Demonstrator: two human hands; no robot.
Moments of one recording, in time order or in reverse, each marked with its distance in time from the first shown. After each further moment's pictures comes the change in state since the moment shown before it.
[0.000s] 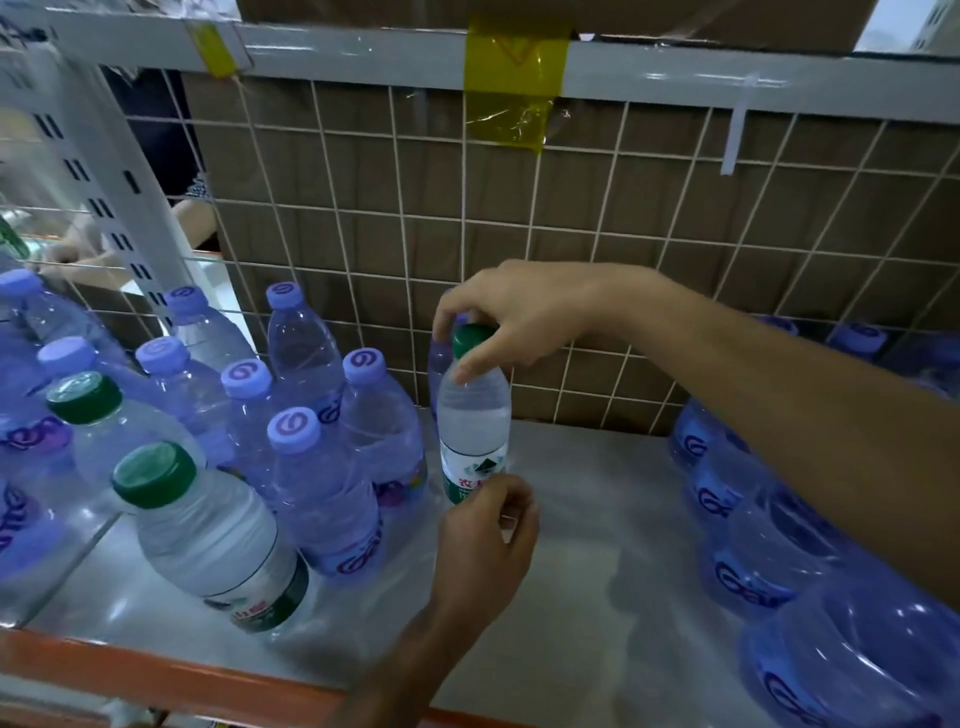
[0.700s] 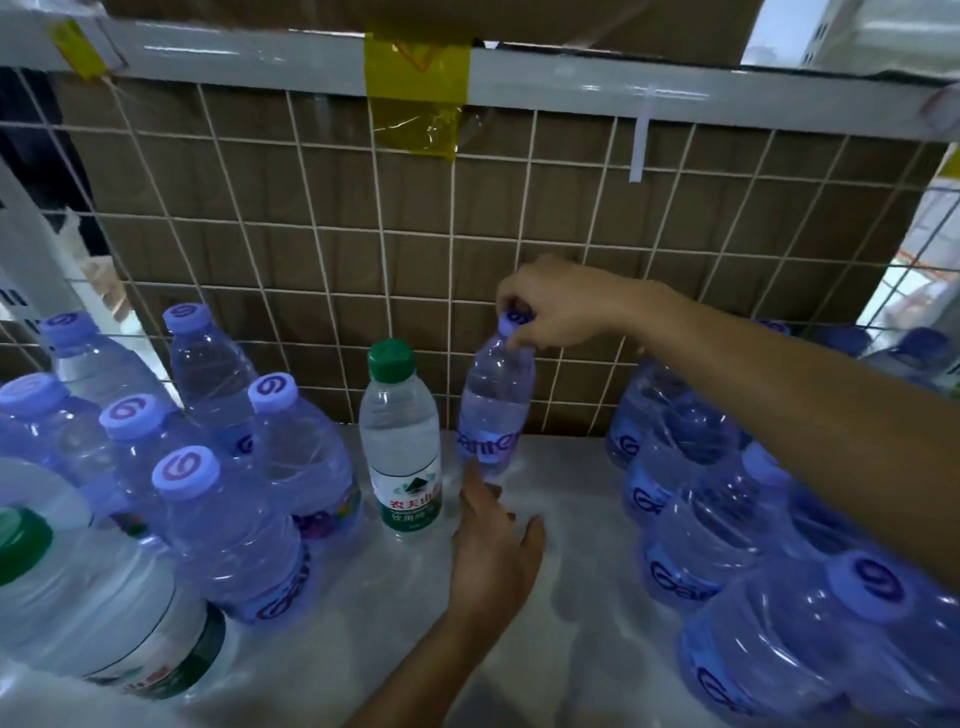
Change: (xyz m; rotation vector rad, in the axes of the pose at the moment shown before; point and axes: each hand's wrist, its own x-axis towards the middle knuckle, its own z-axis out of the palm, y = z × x) left_hand 0.013 0.024 0.064 -0.039 -0.159 -0.292; right_hand -0.029 0.096 0.000 -0.249 0.164 0.227
